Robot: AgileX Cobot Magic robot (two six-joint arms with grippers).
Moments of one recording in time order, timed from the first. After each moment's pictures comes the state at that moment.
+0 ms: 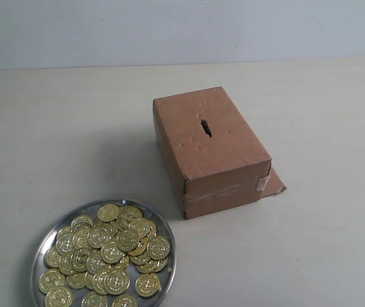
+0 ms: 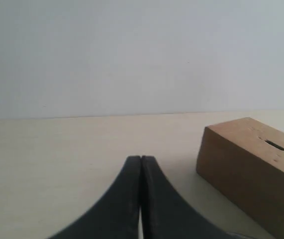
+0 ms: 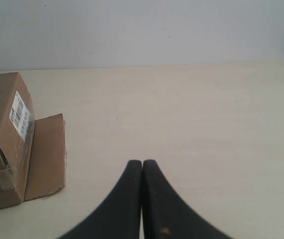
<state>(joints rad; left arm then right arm) -0.15 0.01 0.00 -0.90 0.19 0.81 0.02 0.01 0.00 0.03 0.35 0.01</state>
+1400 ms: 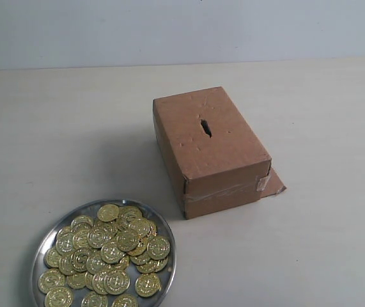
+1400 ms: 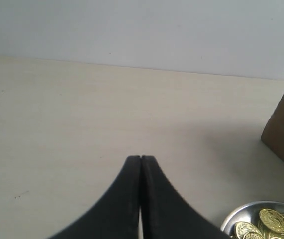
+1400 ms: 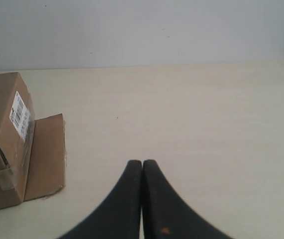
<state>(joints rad) -0.05 0.01 0.00 -0.13 0.32 0.02 0.02 0.01 0.00 0.03 0.35 0.01</state>
